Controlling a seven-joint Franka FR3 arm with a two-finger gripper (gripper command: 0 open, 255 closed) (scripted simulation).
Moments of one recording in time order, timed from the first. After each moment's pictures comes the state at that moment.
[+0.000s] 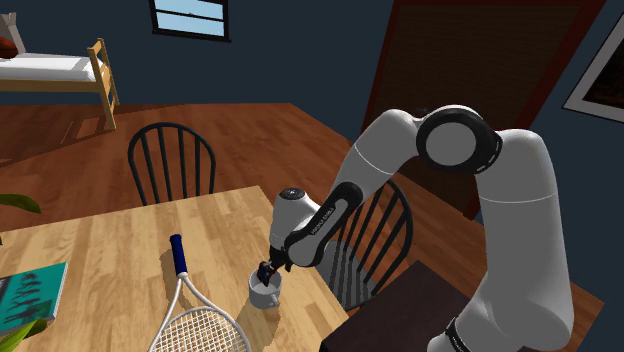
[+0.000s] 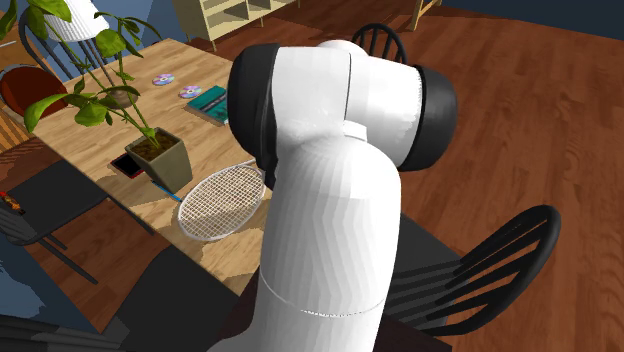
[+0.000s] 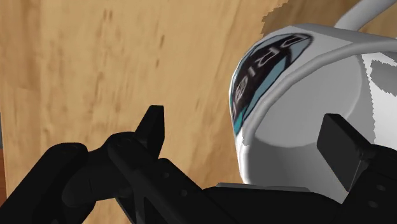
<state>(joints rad) 0.20 0.55 0.20 -2.23 -0.17 2.80 0.42</state>
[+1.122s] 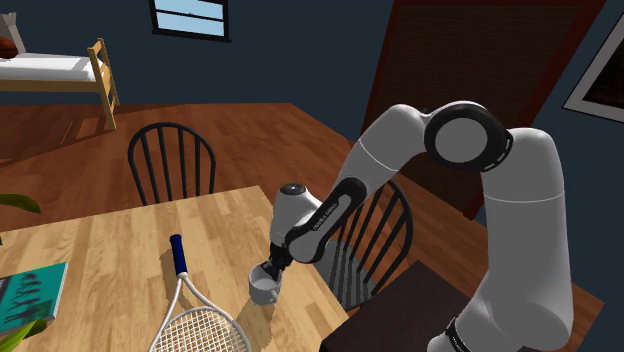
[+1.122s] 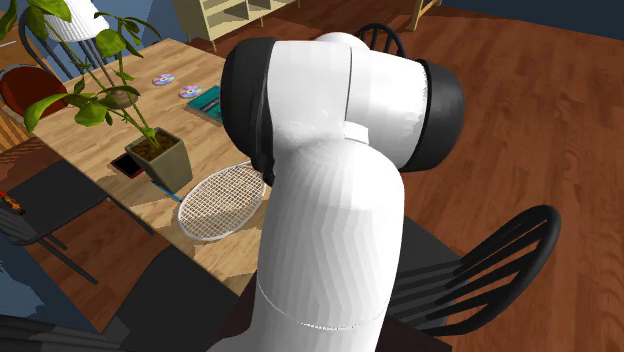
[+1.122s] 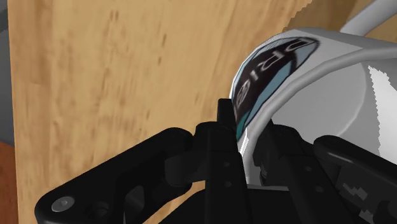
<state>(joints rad) 0.19 0.51 0.22 -2.25 -0.16 2.77 0.42</state>
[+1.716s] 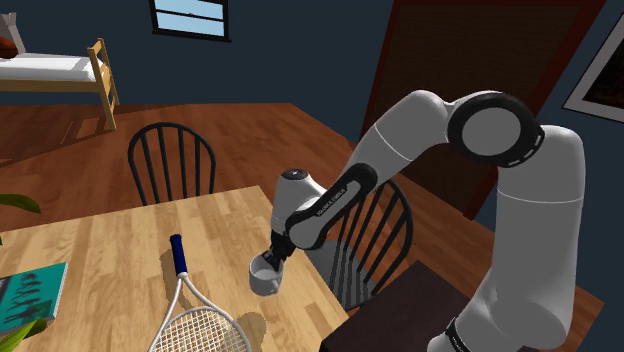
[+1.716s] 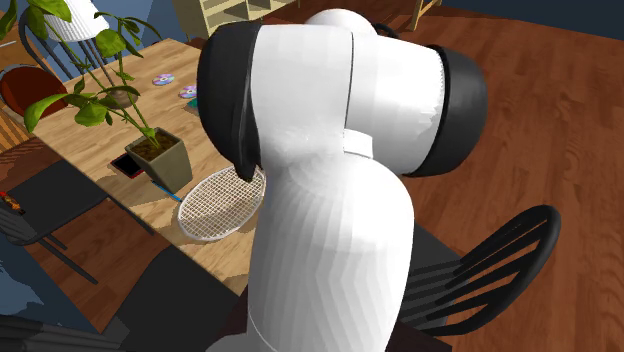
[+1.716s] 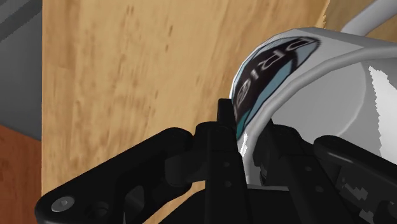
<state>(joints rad) 0.15 0.39 0.26 -2.27 -0.11 2.68 0.39</state>
